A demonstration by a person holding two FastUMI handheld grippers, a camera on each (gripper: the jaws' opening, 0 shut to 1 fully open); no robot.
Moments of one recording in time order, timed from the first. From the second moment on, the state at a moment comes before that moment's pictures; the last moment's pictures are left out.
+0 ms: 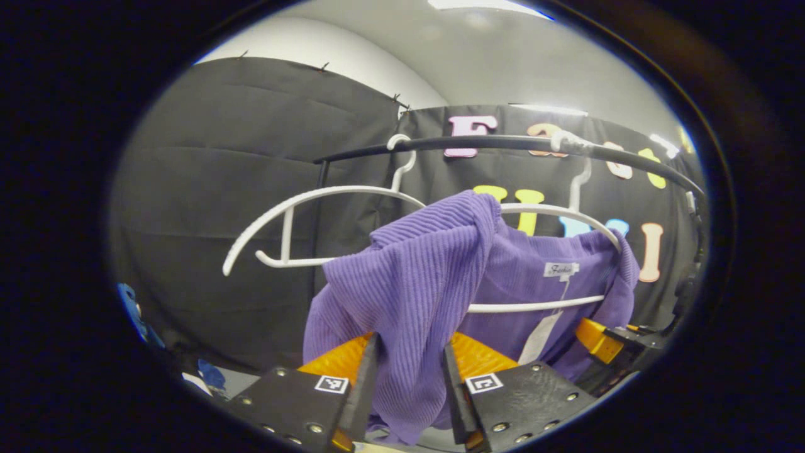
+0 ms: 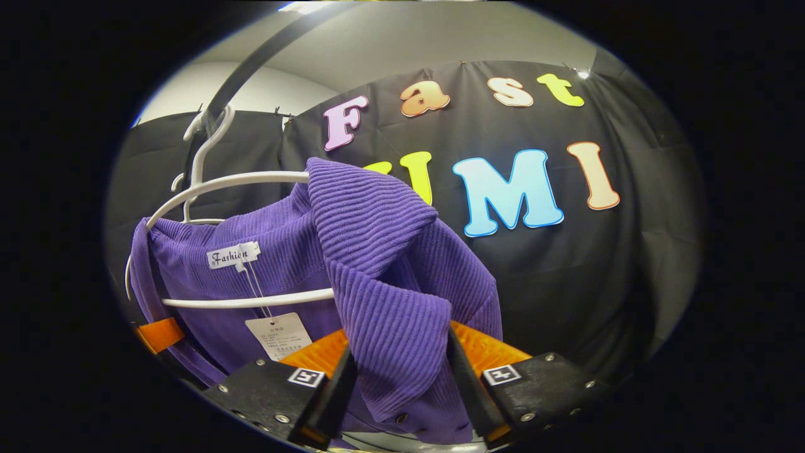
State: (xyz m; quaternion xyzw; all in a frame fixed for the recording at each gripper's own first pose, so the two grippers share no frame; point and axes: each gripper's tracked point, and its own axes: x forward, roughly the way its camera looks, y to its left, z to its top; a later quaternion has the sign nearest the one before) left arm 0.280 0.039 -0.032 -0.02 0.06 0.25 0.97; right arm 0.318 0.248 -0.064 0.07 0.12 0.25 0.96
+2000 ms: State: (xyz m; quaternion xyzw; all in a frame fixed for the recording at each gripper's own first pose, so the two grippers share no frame) left arm 0.192 0.151 0.054 -0.04 -0.07 0.30 0.95; right arm 0.300 0.224 0.009 0.07 0.00 0.34 0.94
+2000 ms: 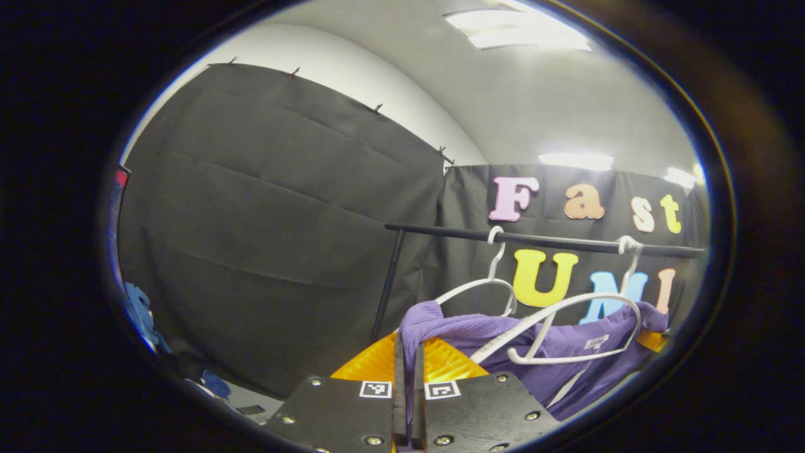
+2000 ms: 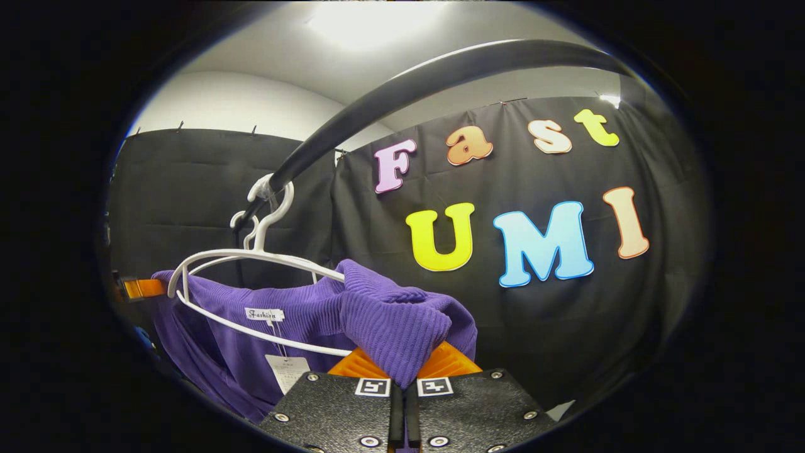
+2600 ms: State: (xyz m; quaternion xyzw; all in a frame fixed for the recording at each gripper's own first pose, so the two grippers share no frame) left arm 0.211 0.109 -0.017 -0.07 -0.02 0.26 0.96; right arm 0.328 0.180 0.003 0.04 -0.02 0.28 0.96
